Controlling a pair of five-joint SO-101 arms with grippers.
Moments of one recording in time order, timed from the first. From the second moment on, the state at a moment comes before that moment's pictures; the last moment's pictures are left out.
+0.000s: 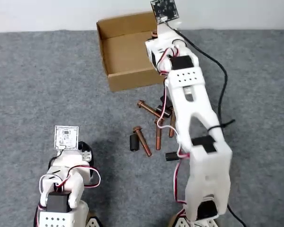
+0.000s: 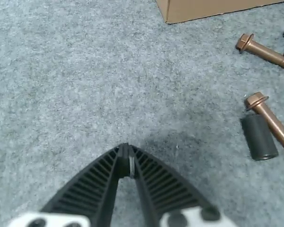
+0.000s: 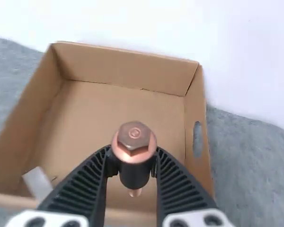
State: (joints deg) left arm -1.6 -102.6 96.9 61.3 8.8; right arm -14.9 34.2 -35.3 38.1 8.2
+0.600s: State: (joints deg) left arm -1.6 -102.6 96.9 61.2 8.8; right arm -15.5 58.6 -53.1 38.1 20.8
